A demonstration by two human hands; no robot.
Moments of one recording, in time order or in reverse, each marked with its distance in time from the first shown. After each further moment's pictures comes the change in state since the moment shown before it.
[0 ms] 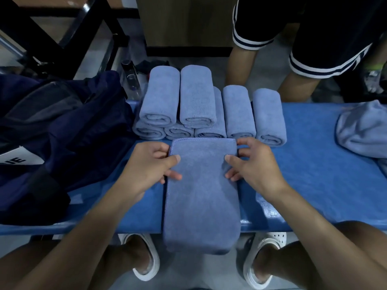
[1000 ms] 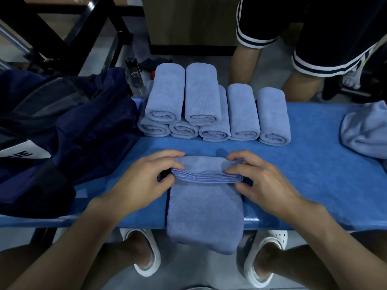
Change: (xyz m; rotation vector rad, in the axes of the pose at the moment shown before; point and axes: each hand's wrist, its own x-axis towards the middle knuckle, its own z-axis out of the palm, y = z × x) left_hand -0.005 -0.049 -0.025 0.524 -0.141 0.679; right_hand -0.018 0.032 -0.023 -0.779 -0.211 -0.702
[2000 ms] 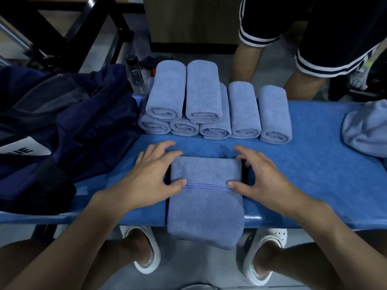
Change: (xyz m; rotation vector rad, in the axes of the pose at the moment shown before) left_hand 0.007 0.009 0.001 0.252 -0.207 -0.211; right_hand 0.001 -0.005 -0.007 0.188 -0.147 0.336
